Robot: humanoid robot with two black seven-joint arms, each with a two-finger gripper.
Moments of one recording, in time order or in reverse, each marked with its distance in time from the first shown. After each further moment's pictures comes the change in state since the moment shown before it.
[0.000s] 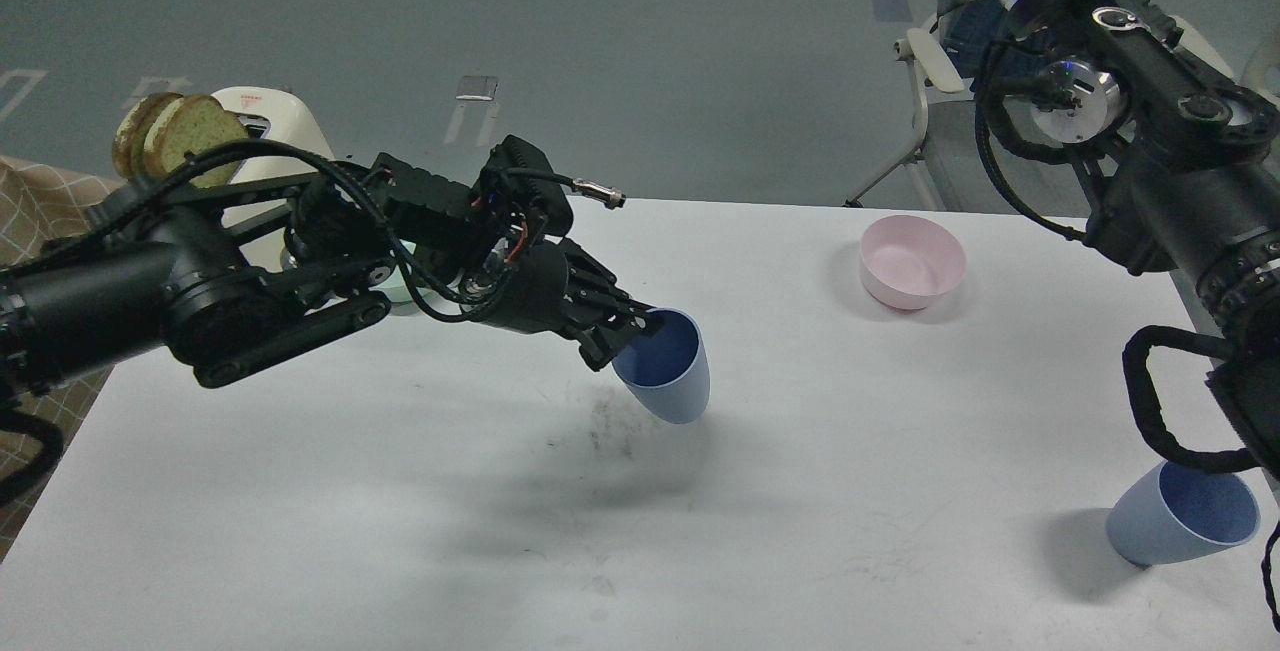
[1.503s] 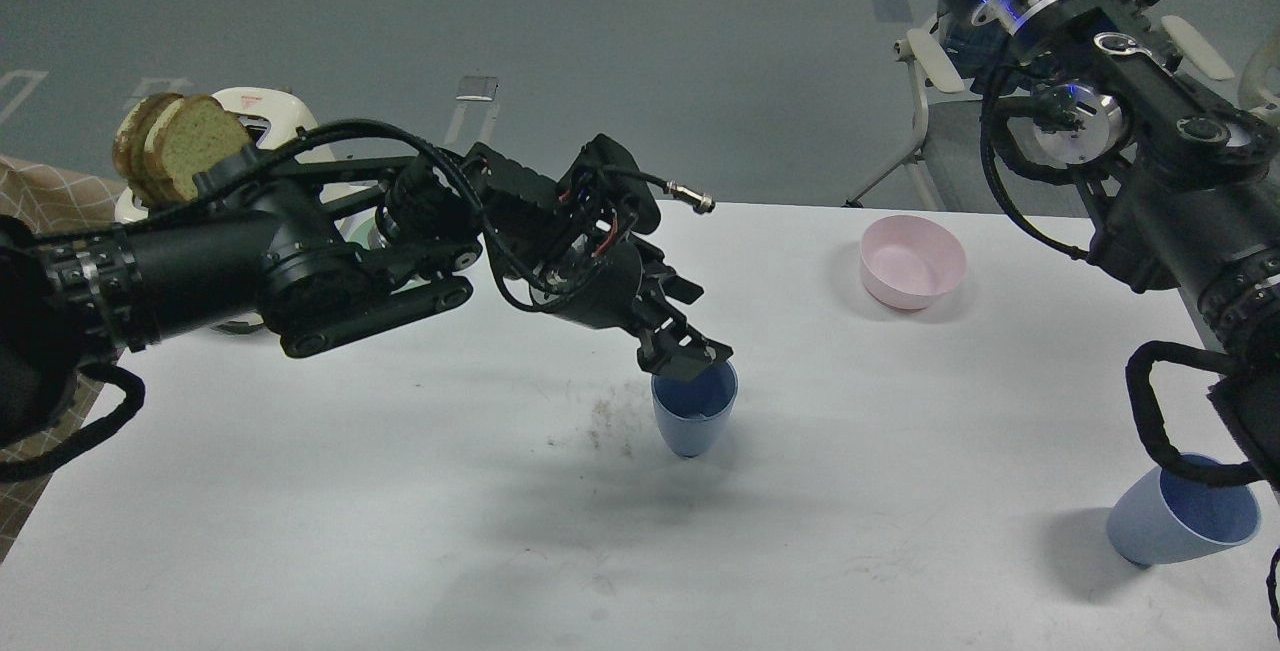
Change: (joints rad) left arm -0.139 -0.090 0.073 0.061 -0.172 0.000 0.000; right arm -0.032 -0.018 -0.002 0.004 0.000 0.000 0.000
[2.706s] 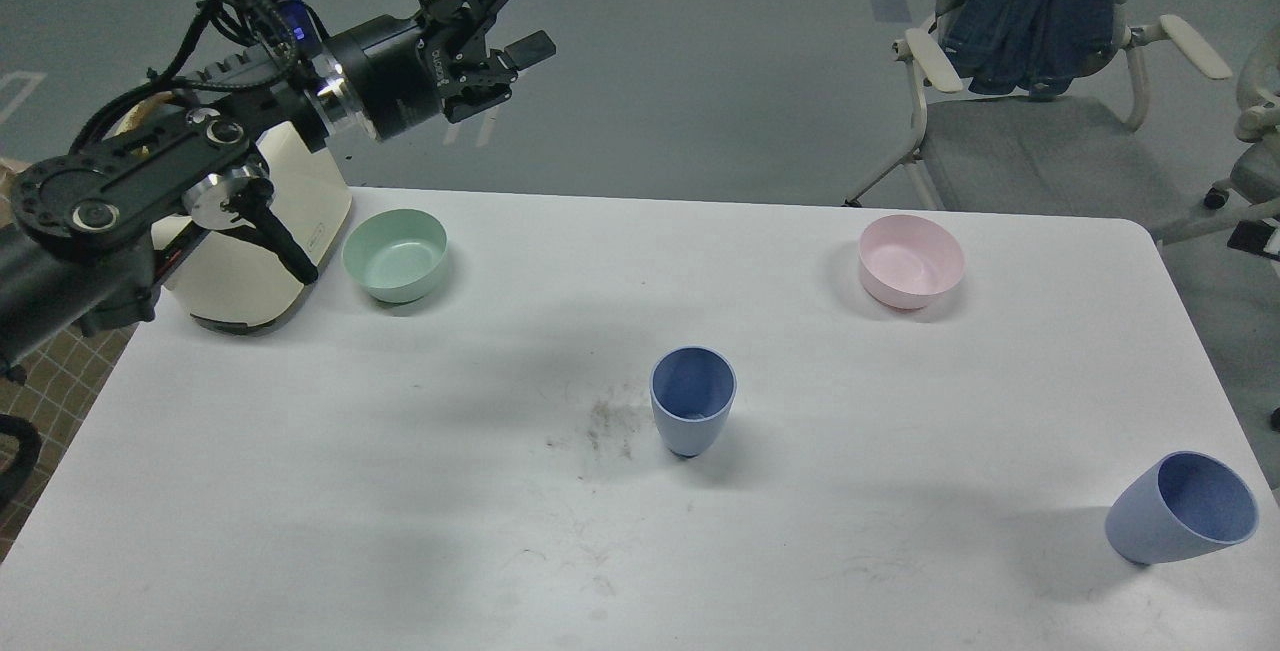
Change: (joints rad) left arm 0.252 0.185 -0.372 0.212 -1.143 0.021 -0.002; right arm -0.631 -1.232 -0.271 0.932 -0.611 -0.133 0.000
